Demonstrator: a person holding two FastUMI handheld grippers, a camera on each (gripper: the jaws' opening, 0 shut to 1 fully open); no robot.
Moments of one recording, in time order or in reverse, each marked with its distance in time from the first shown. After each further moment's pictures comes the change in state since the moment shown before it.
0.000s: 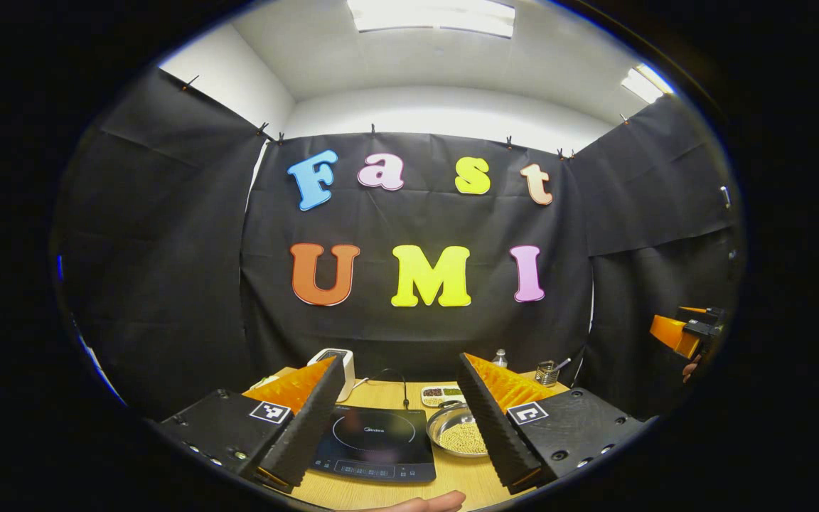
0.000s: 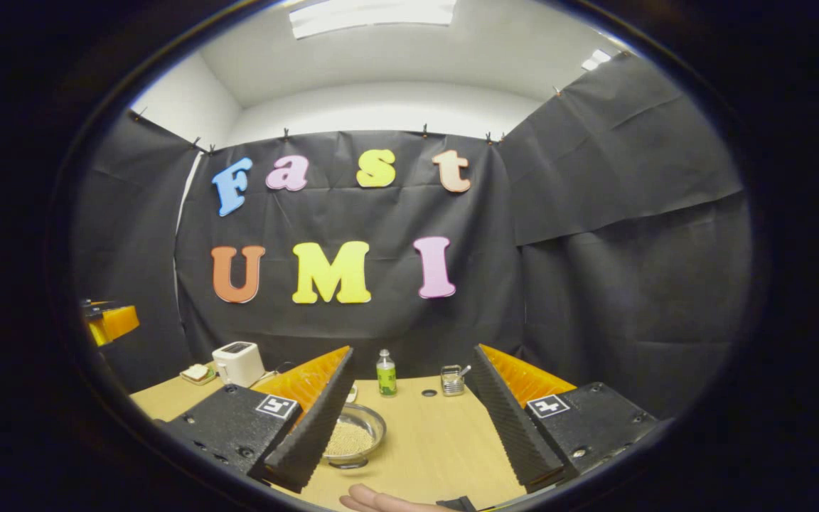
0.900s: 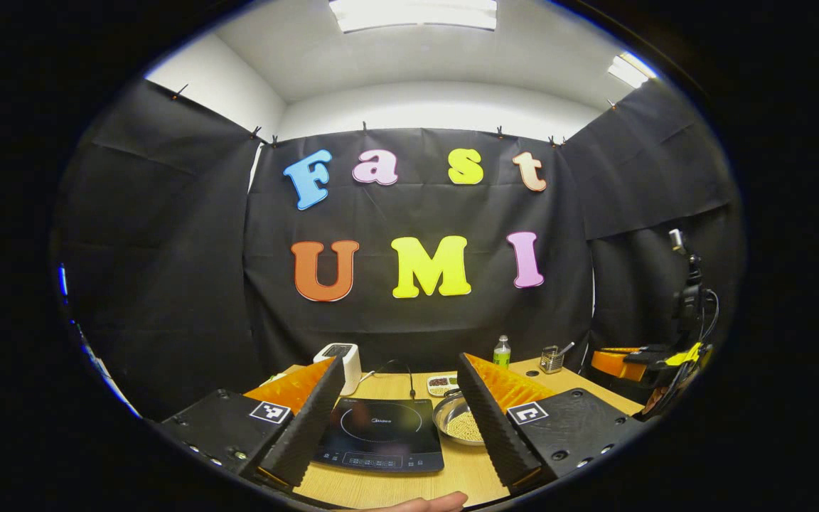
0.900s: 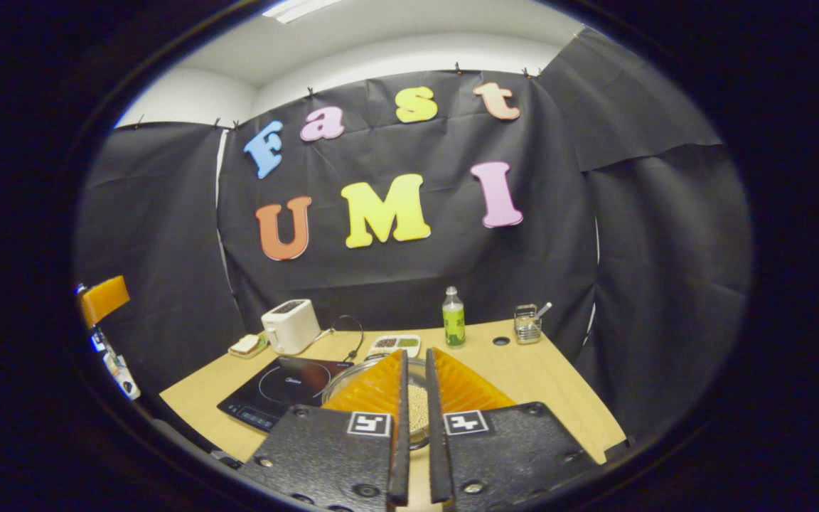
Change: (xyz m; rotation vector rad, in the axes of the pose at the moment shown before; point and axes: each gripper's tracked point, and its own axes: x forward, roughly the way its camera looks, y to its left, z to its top) left arm -0.020 -0.009 -0.019 0.073 0.023 0.006; right arm 0.063 0.073 -0.126 0.065 0.273 0.232
